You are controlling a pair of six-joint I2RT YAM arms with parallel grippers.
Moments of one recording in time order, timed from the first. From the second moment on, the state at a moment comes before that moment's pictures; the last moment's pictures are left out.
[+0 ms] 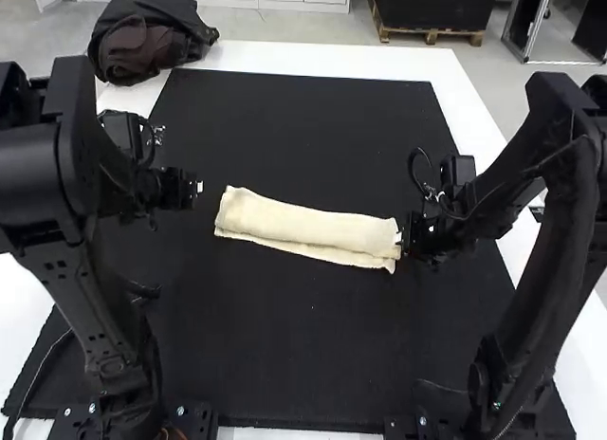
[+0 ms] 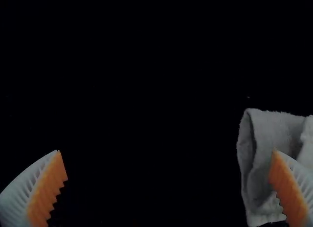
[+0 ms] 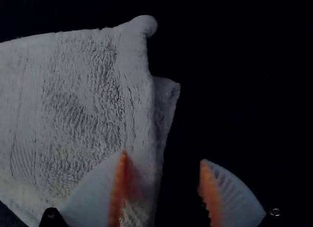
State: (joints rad) left arm 0.31 1.46 0.53 0.29 0.37 0.15; right arm 0.05 1.70 0.55 0.18 -0.35 0.15
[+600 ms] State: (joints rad) left arm 0.31 1.44 0.53 0.26 0.37 0.13; right arm 0.08 1.78 0.62 0.19 -0.45 0.13
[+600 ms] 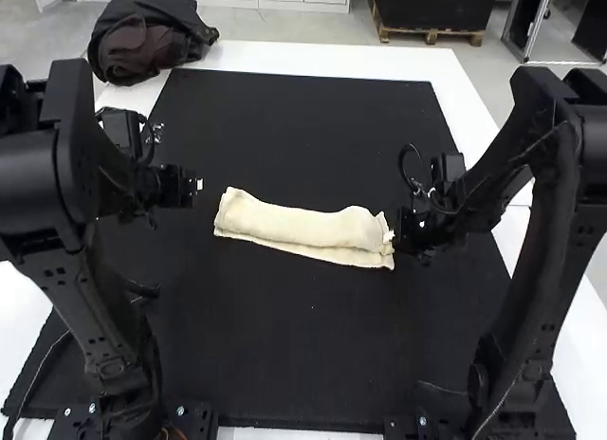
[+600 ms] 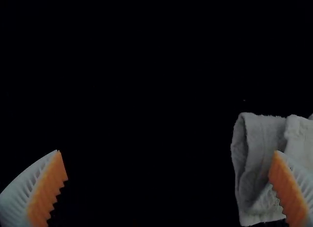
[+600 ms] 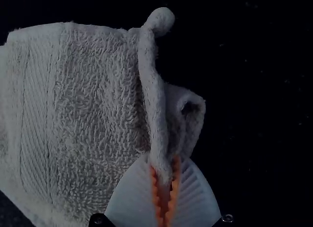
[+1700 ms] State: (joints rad) left arm 0.31 1.41 0.48 0.26 0.37 0.13; right arm 0.32 1.56 0.78 -0.02 -0.58 0.16
